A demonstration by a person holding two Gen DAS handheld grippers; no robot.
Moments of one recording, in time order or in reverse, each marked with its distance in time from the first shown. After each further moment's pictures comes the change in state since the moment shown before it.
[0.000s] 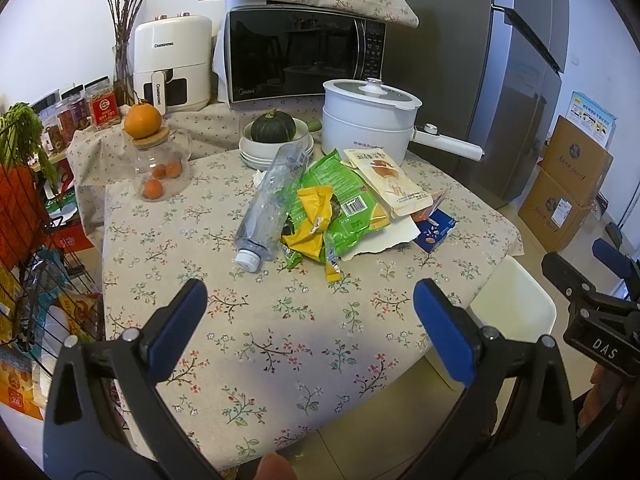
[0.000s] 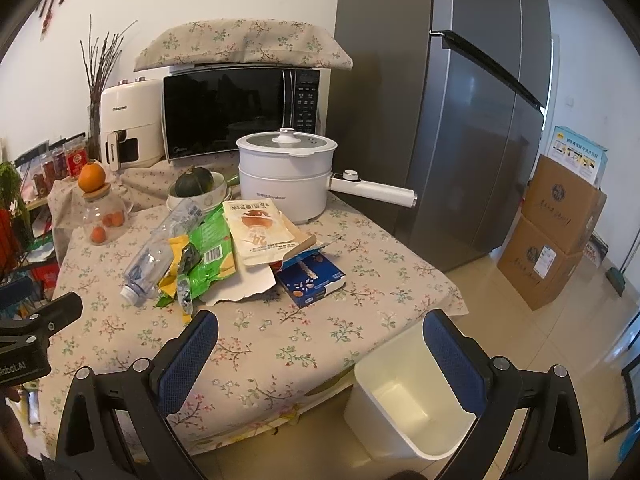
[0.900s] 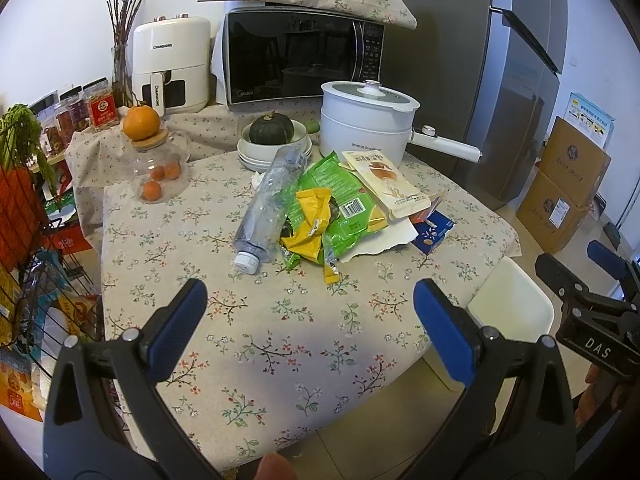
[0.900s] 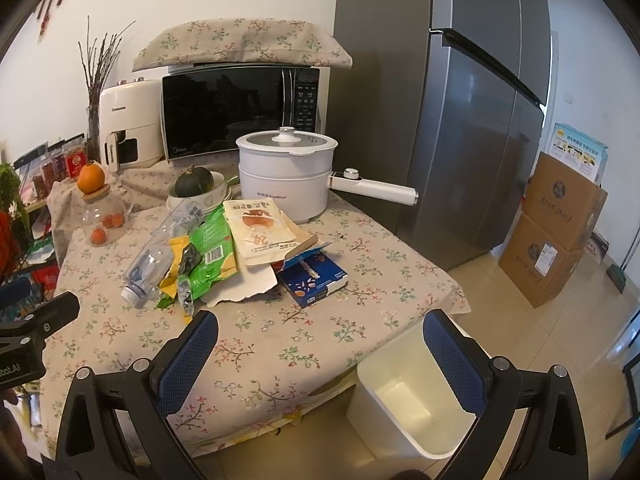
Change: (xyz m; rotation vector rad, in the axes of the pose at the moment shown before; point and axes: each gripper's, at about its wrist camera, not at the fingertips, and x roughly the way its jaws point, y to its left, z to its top) left arm -0.001 0.000 0.005 0.003 0.000 -0.008; right arm 0.004 0.004 0.000 0.010 0.002 0.000
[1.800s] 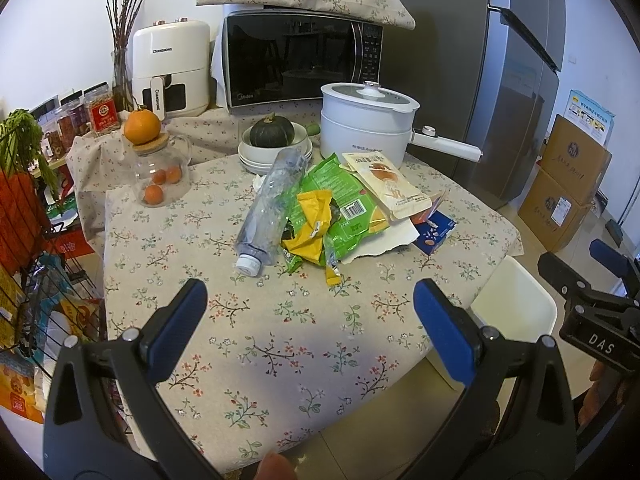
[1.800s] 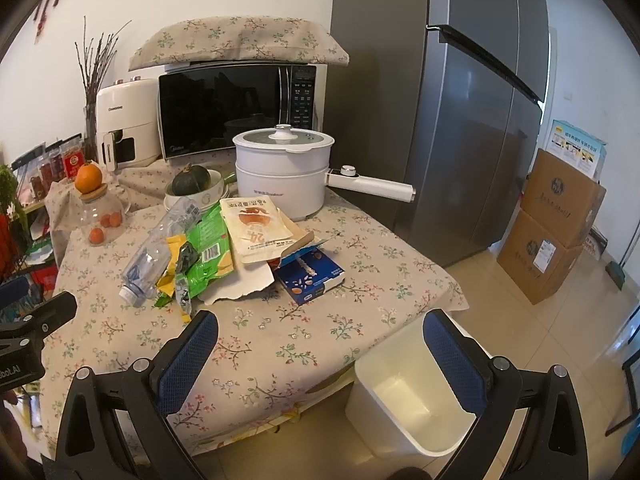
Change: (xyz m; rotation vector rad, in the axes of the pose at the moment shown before) left arm 0.000 -0.001 -0.001 0.006 -0.011 0.004; right arm -0.001 -0.007 -0.003 0.011 0.011 -0.002
